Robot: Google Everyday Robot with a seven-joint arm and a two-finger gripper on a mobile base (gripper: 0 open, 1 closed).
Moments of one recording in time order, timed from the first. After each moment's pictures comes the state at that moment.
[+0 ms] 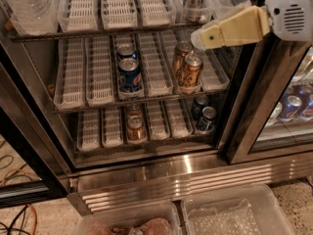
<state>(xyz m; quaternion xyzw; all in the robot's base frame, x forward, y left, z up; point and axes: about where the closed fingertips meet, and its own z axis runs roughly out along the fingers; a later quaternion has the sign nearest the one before) 0.505 -0.127 1.095 -0.36 0.73 0.05 0.58</state>
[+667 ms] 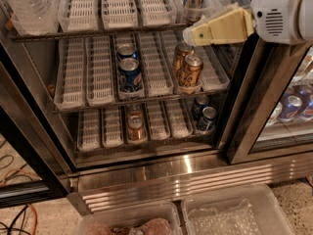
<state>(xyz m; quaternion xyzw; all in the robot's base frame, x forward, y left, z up) 0.527 -0.117 1.087 -0.34 0.73 0.06 0.59</state>
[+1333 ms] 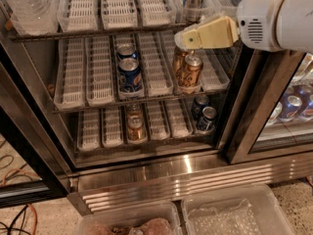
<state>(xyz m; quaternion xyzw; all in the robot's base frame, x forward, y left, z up) 0.544 -0.112 1.068 -0.32 0.73 0.07 0.60</state>
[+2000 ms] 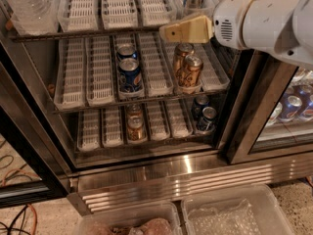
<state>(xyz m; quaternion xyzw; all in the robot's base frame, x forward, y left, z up) 0.591 -0.082 1.054 -0.29 0.72 0.11 0.62</state>
